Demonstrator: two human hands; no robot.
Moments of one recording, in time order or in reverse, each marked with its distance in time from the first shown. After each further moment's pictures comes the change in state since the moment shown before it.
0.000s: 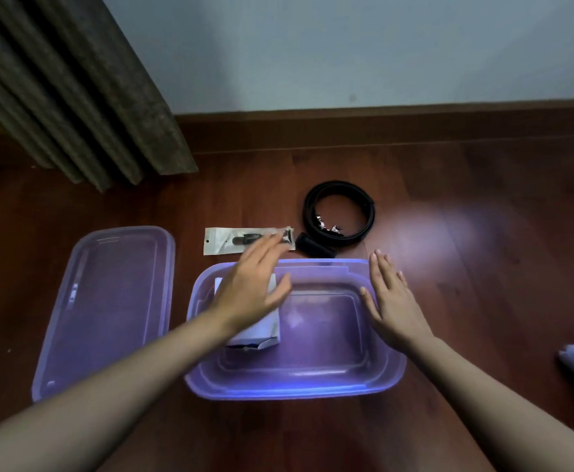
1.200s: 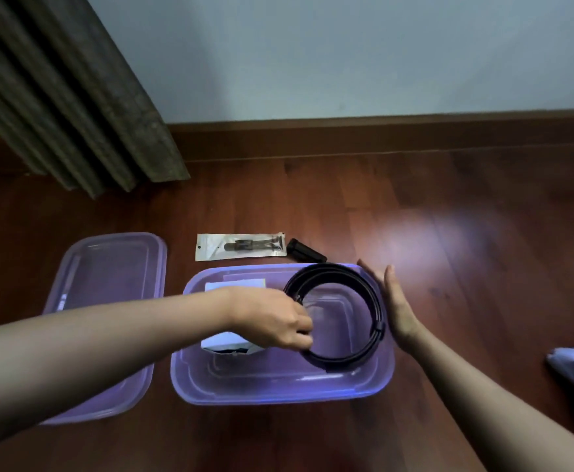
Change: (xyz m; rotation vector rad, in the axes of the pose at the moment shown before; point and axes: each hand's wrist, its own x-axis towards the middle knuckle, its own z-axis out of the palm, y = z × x) left_hand 0.022 0.016 0.005 0.475 -0.579 1.216; right_hand 0.009 0.002 -0.008 1.295 -0.112 0.213
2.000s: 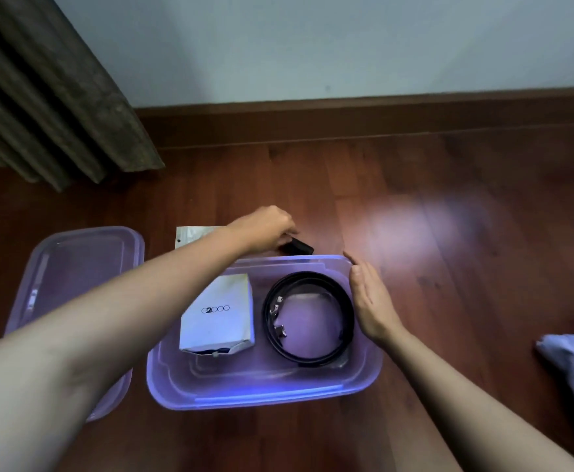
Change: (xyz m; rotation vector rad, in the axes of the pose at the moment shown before) left_hand 0.028 -0.117 0.021 -0.385 -0.022 -0.822; right_hand -0.001 0.008 0.008 -0.582 0.189 -0.242
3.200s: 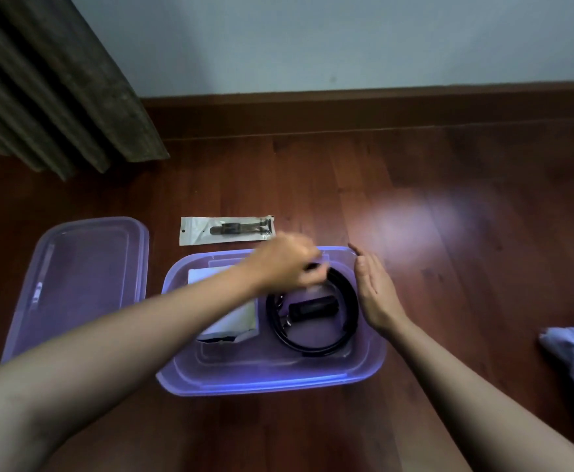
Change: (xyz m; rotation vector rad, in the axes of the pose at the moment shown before) left_hand -0.048 0.071 0.017 -0.071 0.343 0.115; right_hand -0.001 -0.004 -0.001 -0.045 0.034 -0.001
